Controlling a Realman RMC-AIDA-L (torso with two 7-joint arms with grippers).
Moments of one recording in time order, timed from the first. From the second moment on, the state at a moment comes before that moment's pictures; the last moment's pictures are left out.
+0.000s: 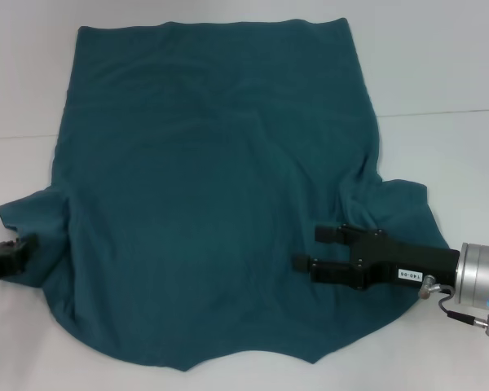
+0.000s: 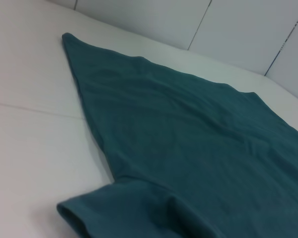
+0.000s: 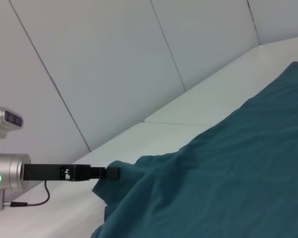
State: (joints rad) left arm -0.44 -2.12 0.42 0.61 2.02 1.08 -1.58; right arm 0.53 2.08 -0.70 -0.43 -1.87 -1.39 1.35
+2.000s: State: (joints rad) left arm -0.48 -2.07 0.42 0.78 2.07 1.09 -1.68; right arm 0.53 2.09 -0.70 -0.39 -1.83 -1.39 1.36
